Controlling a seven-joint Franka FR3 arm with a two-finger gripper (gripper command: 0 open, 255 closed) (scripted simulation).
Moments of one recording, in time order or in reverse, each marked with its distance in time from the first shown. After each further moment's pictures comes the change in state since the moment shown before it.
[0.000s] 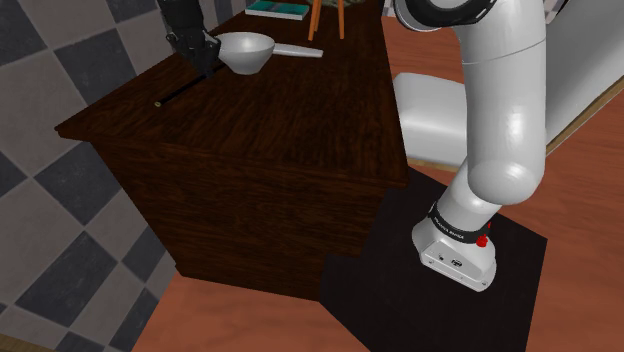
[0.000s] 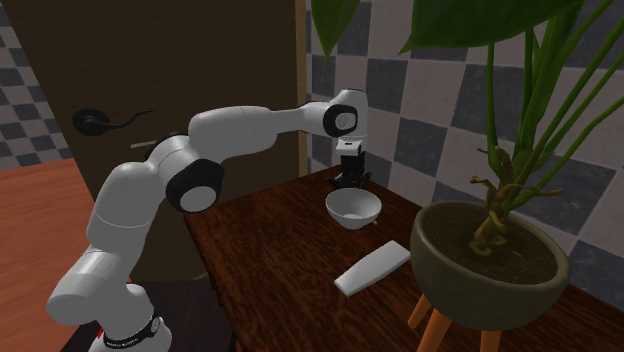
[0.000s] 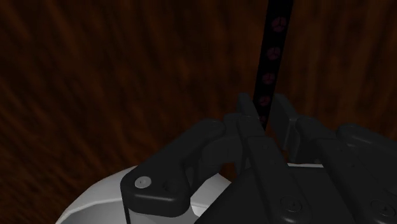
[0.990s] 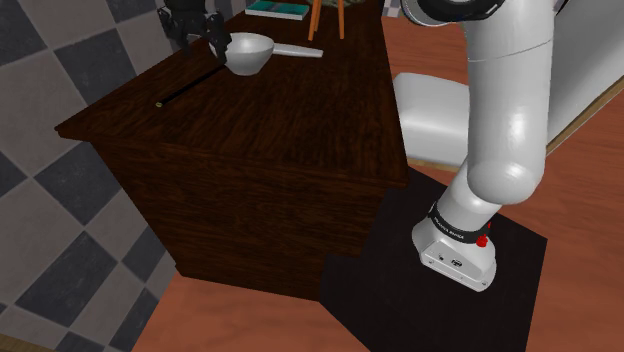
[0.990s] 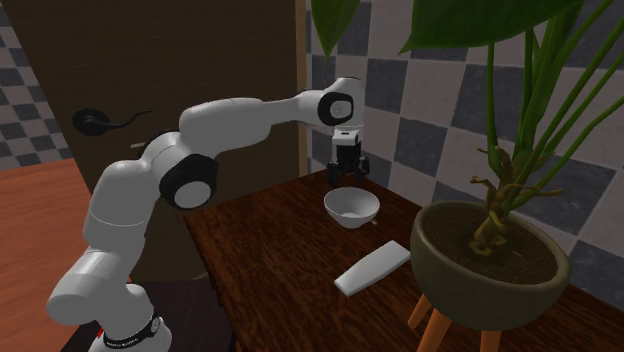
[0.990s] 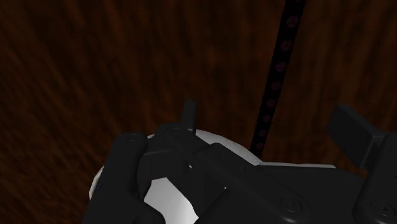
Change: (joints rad) arm -0.006 -0.040 0.016 0.022 0.023 -0.069 -0.051
